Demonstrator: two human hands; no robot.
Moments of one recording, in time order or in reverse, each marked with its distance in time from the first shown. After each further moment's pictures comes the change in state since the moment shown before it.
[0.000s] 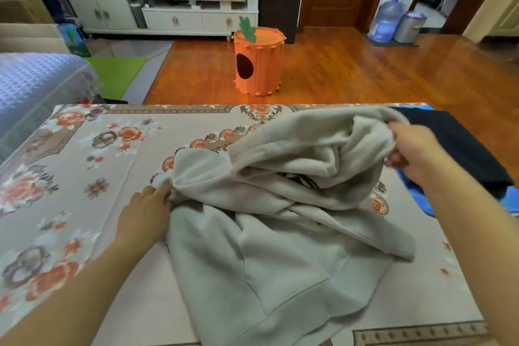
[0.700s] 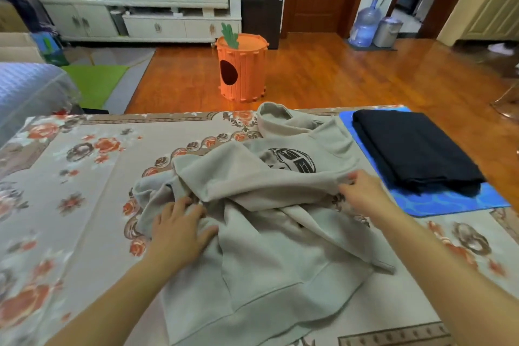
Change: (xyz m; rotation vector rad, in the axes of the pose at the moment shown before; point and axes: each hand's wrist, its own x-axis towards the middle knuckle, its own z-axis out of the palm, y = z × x) left_hand -0.032 0.085 0.008 -0.028 -0.109 0.196; right_hand 0.000 0.096 0.018 -0.596 -0.078 -0.016
